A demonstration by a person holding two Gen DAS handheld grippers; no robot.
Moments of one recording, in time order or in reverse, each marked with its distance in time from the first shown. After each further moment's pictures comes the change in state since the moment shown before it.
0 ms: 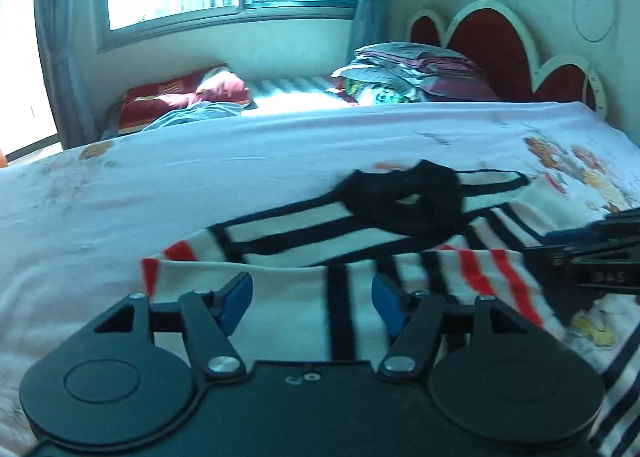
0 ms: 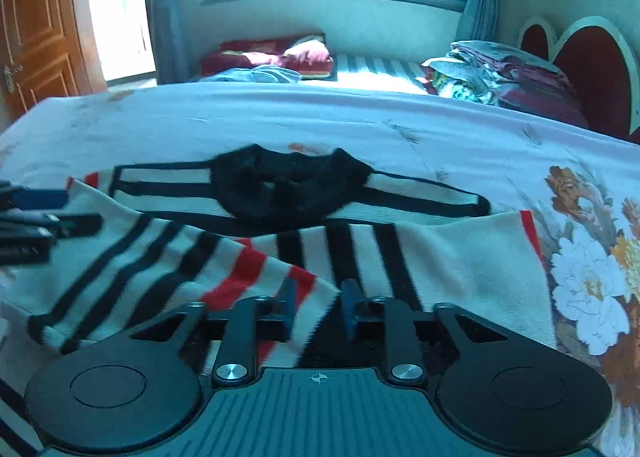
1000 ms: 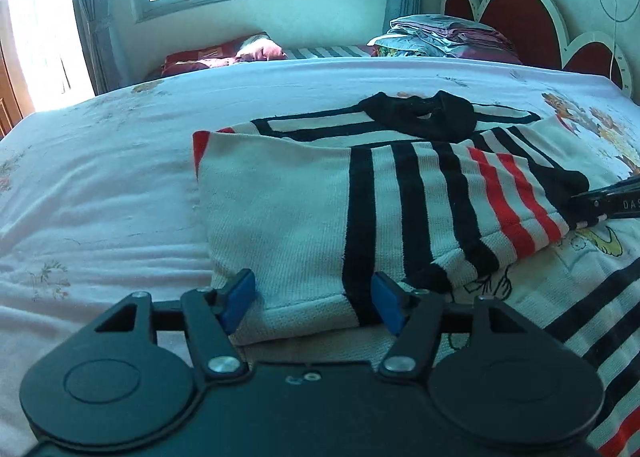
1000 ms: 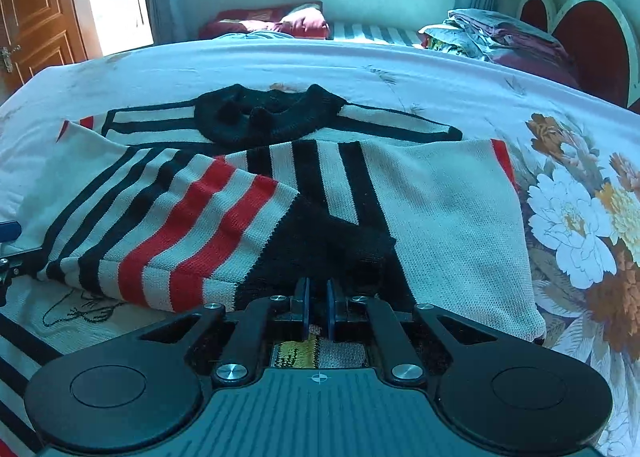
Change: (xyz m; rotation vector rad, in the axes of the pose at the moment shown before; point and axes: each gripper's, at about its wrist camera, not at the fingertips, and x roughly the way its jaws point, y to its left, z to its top) left arm -0.035 0.001 -0.071 -0.049 0.078 0.144; right arm -0.012 -0.031 -0.042 -0.006 0.098 -0.027
